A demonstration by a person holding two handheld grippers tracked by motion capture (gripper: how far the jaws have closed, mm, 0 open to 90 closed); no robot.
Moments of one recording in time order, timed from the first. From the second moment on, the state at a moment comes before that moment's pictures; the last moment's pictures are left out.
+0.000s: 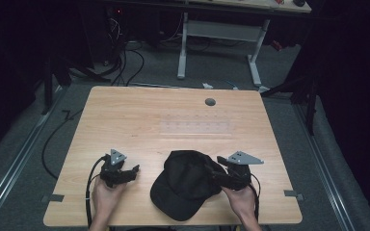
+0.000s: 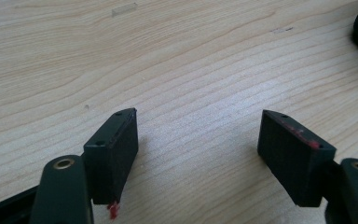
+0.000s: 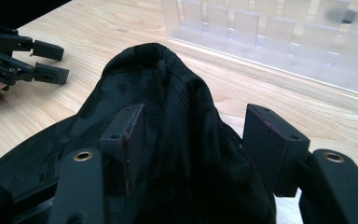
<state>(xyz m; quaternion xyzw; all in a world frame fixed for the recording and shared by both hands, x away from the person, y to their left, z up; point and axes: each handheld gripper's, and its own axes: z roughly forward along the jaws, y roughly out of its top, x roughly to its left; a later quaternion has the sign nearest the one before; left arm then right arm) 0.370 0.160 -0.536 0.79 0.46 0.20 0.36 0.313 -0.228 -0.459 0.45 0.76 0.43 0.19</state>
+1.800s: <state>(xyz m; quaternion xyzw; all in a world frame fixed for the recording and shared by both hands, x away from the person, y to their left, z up) 0.371 0.158 -0.536 0.79 0.46 0.19 0.35 0.339 -0.230 -0.457 0.43 0.77 0.44 0.14</state>
